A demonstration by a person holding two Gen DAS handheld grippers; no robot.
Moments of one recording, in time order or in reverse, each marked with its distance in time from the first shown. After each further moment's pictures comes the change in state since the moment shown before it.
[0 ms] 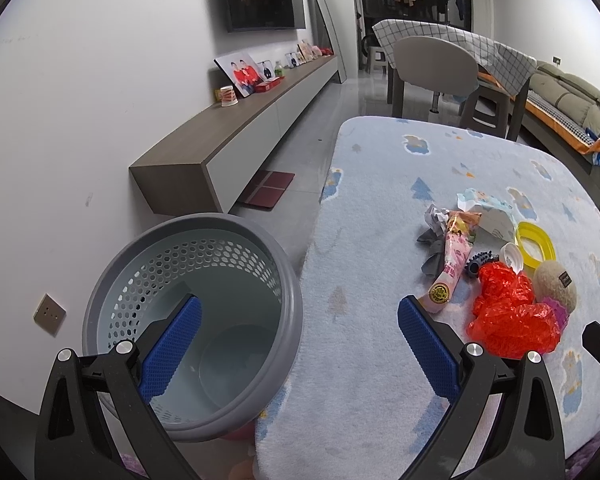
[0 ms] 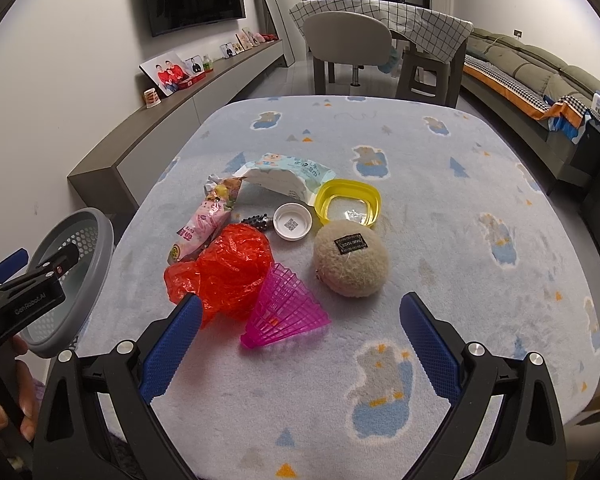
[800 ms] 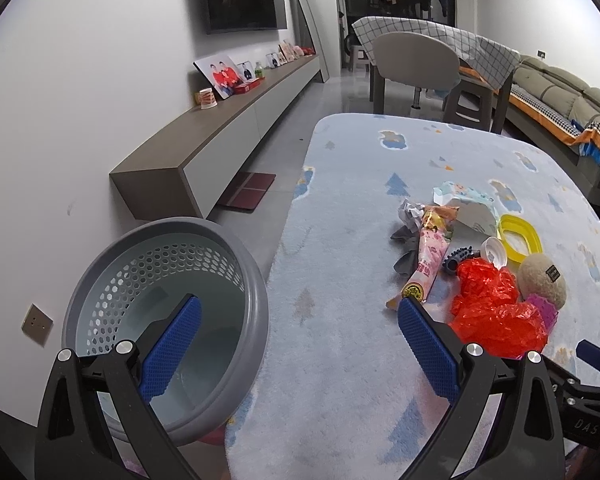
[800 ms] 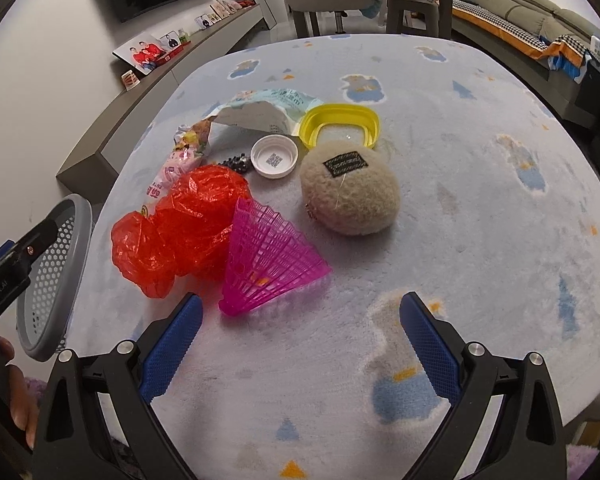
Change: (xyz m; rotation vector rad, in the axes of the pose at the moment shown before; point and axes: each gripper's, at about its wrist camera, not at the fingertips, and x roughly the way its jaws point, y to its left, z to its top) left arm 0.008 -0.024 0.000 0.034 -0.003 -0.047; right arm 0.050 -0.013 -0.028 0.134 0.160 0.039
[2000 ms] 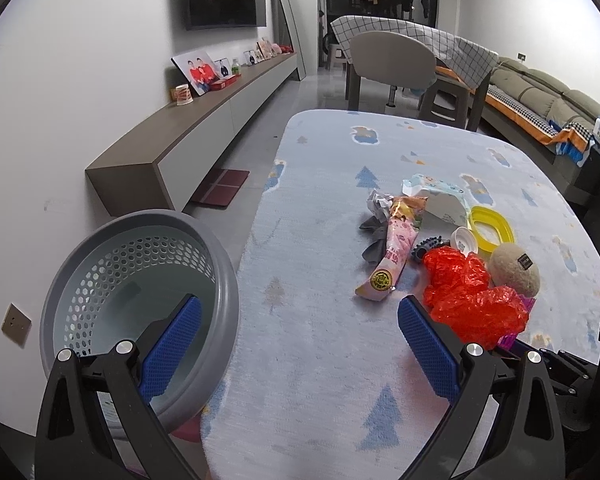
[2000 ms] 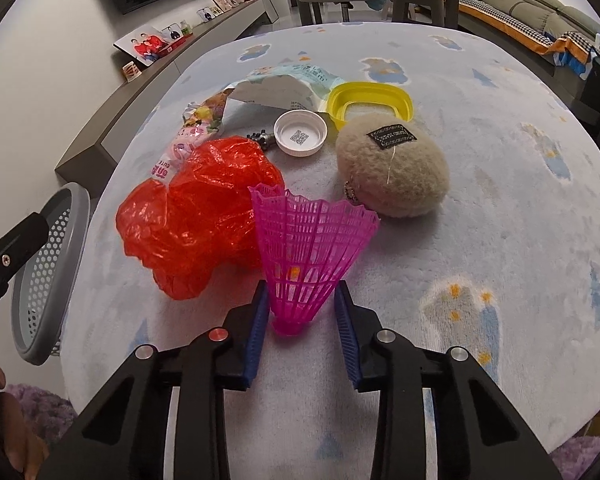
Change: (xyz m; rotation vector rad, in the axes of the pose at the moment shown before) left arm -0.006 -0.008 -0.009 0.007 0.007 -0.105; right arm 0.021 0.019 -0.007 0.001 0.014 0.017
